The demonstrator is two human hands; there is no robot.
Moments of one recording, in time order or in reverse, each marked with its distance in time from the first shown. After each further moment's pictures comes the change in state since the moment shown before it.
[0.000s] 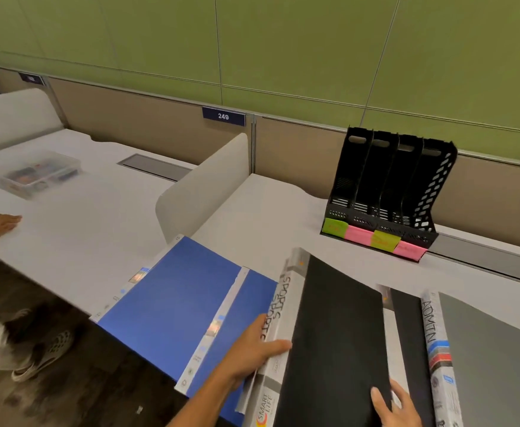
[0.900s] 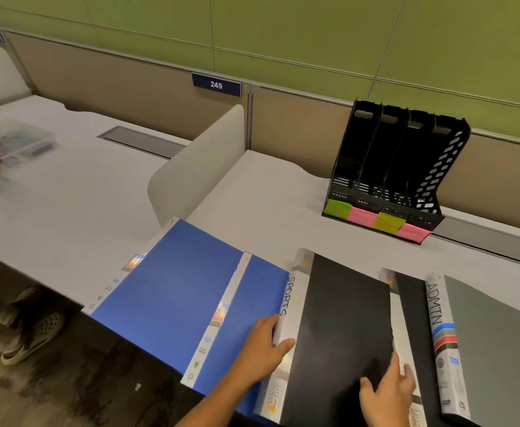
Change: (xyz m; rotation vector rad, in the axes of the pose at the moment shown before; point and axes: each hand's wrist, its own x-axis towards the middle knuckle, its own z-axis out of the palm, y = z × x) left_hand 0.031 -0.044 0.007 0.268 0.053 0.056; right_hand -0.005 -0.008 0.037 -0.724 0.136 0.056
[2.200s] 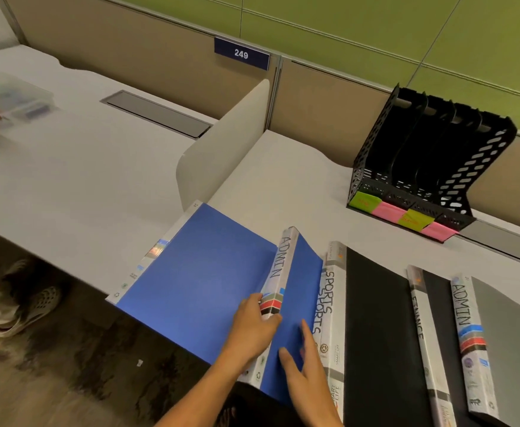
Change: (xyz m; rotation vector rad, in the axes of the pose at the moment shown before) left_hand -0.019 -0.002 -0.103 -0.131 0.128 -0.207; right_hand -0.116 -0.104 0.112 0.209 -0.539 -0.260
